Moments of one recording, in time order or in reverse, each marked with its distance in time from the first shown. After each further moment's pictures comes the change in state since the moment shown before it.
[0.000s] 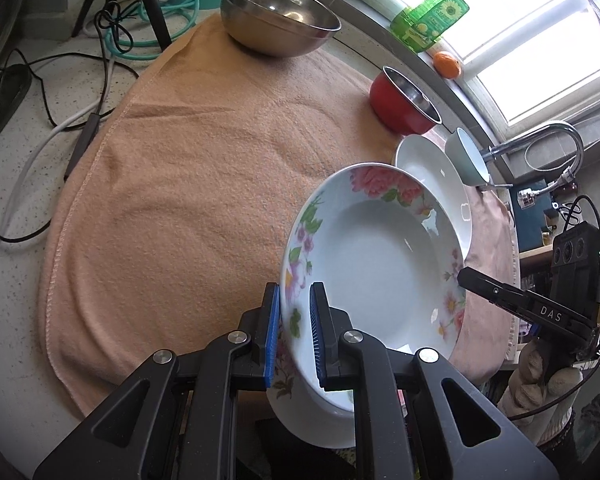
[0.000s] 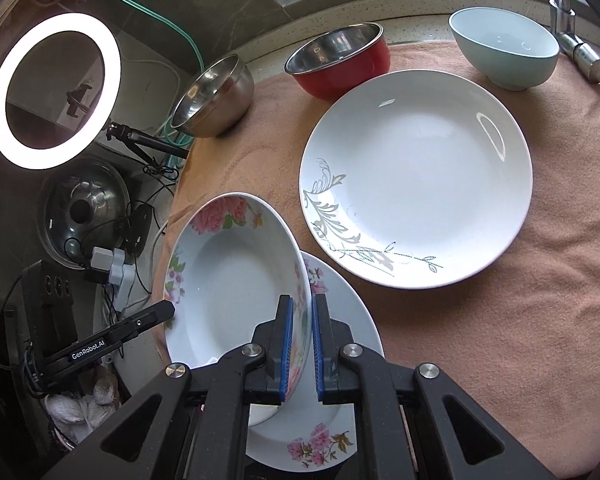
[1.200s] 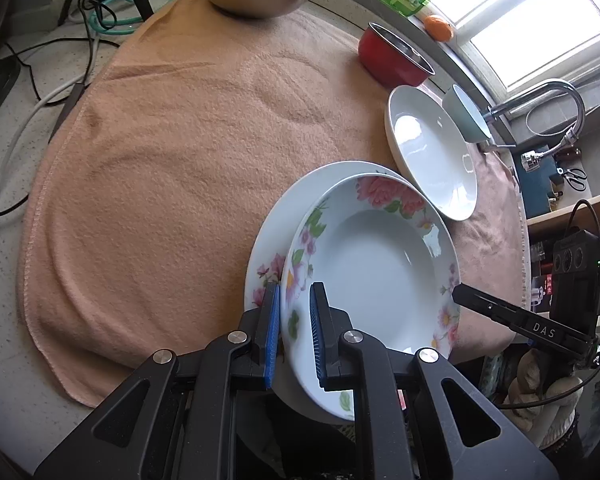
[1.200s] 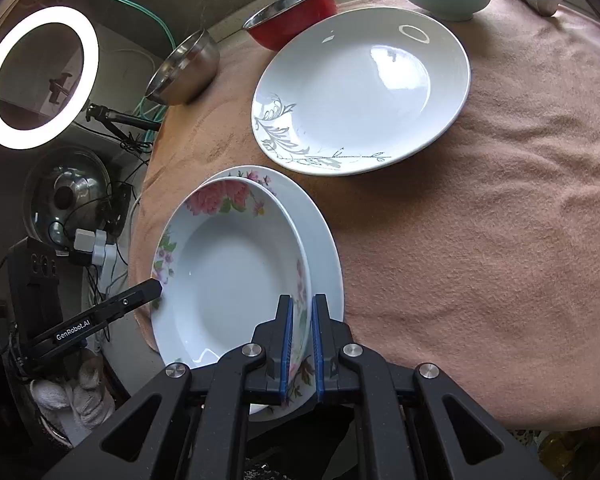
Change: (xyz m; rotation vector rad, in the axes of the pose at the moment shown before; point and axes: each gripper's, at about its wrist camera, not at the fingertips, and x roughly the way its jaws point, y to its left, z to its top) left arm 0.016 -0.011 -0.029 0.053 0.059 0.024; right arm 0.001 -0.023 -0.047 0.058 0.050 -0.045
